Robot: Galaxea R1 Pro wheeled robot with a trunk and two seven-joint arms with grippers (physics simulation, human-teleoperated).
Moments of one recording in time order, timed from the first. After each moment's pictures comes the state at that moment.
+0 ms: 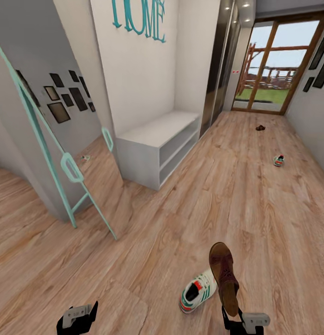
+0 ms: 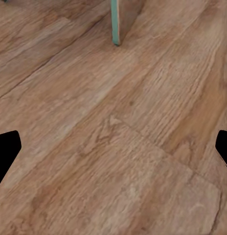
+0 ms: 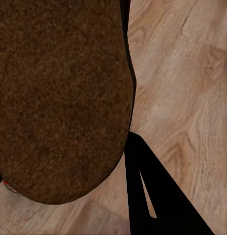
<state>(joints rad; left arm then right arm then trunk) -0.18 0.04 0.28 -0.57 0.05 -0.43 -0.21 -0.08 -0.06 -0.03 -0.68 0.01 -0.48 -0.01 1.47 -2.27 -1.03</state>
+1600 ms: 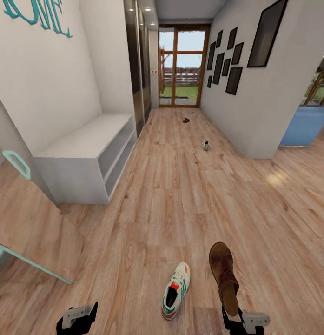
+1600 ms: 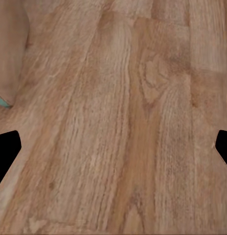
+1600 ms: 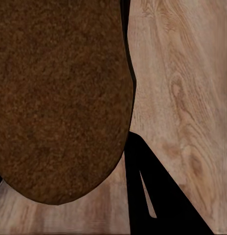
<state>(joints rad) -0.17 0.04 0.28 -0.57 0.05 -0.43 -0.21 -0.08 -0.06 -0.03 -0.69 0.01 -0.48 -0.01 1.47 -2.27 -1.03</state>
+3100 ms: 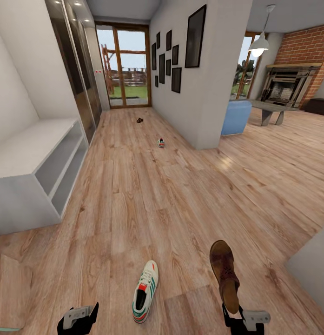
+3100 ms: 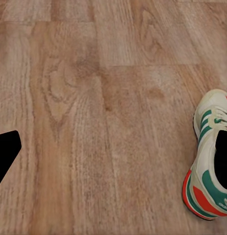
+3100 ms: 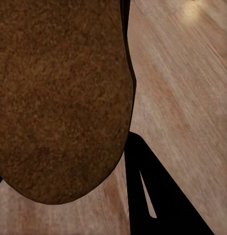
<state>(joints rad) -0.17 0.03 0.28 -0.57 0.04 -0.42 -0.21 -0.08 -0.07 -0.03 -0.71 0.01 -0.47 -0.01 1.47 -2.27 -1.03</state>
